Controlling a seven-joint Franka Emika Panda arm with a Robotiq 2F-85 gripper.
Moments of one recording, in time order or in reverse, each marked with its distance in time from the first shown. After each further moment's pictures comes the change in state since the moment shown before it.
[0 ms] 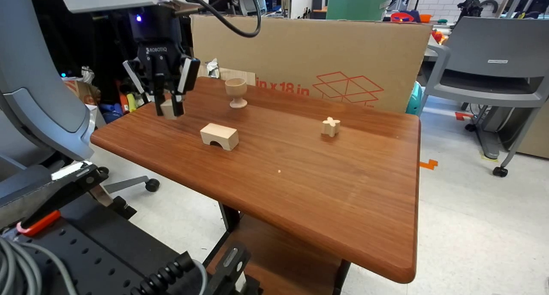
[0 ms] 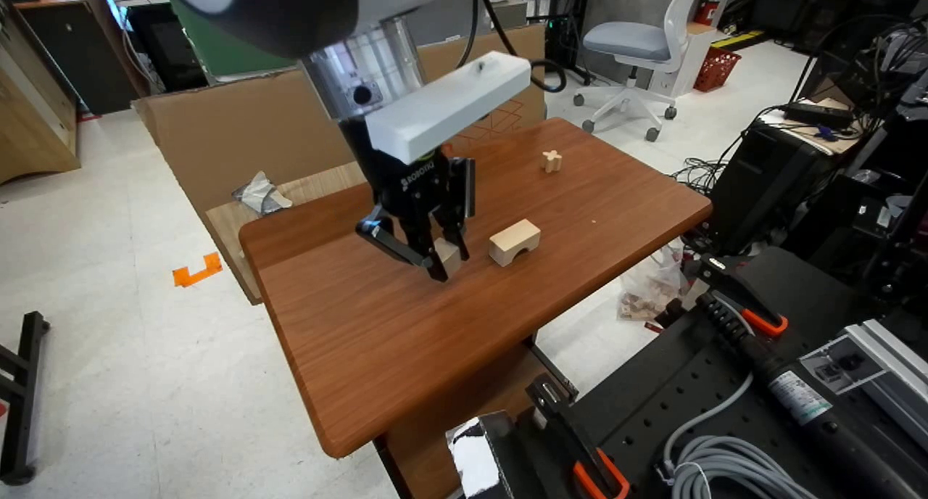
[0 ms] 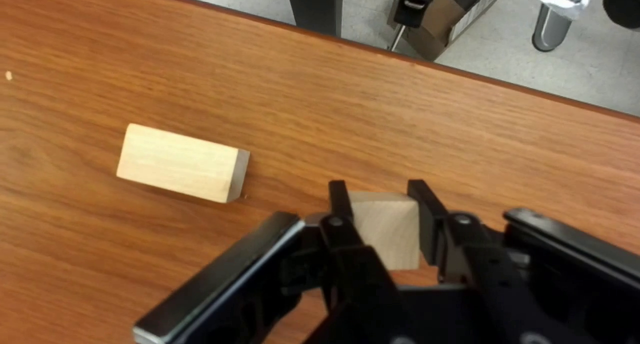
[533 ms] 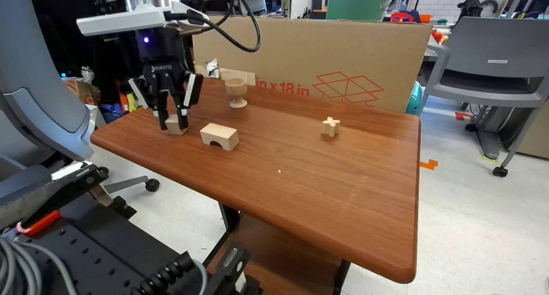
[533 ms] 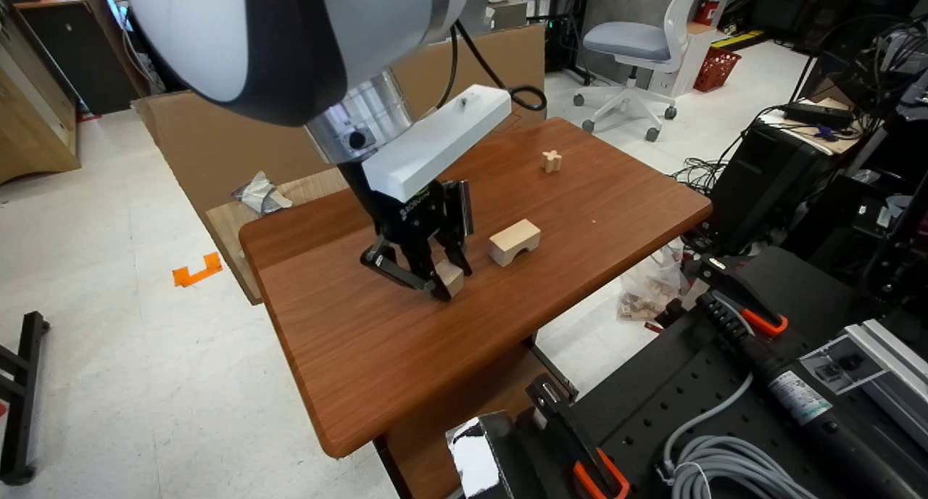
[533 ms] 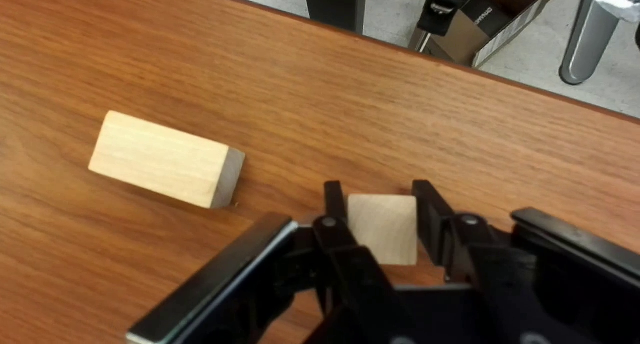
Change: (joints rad) arm 0.031 0.099 -0.010 0.081 -0.051 -0.054 0.001
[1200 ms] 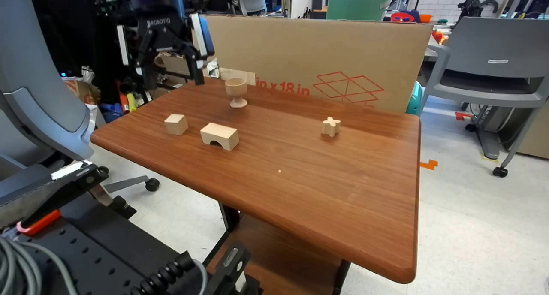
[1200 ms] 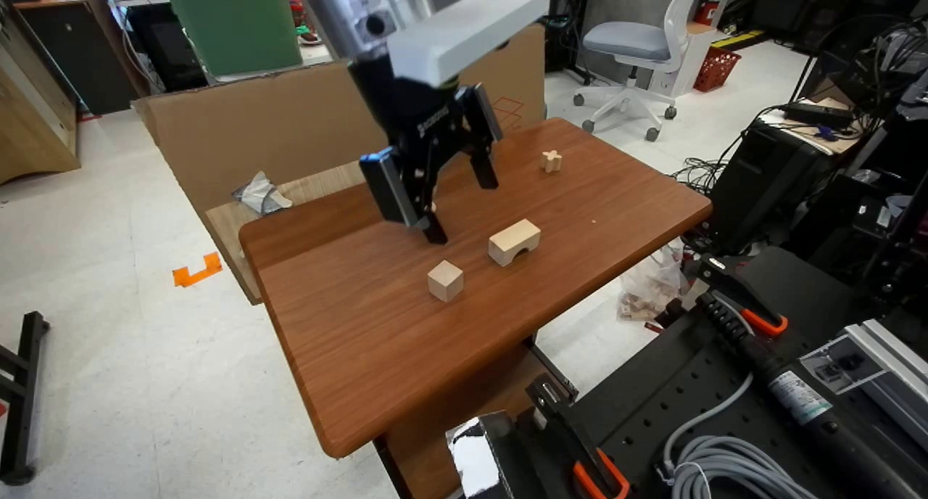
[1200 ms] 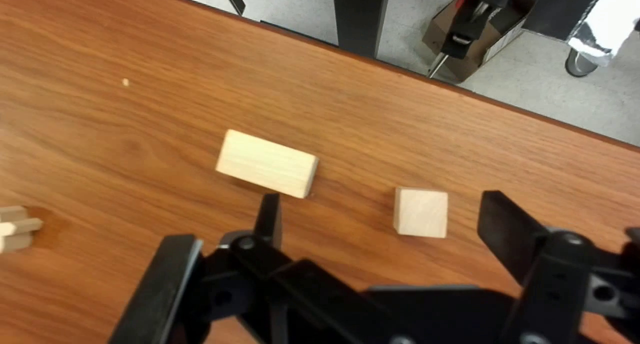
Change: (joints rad) arm -0.030 -0.200 -0.016 -0.095 0.000 -0.036 -0.062
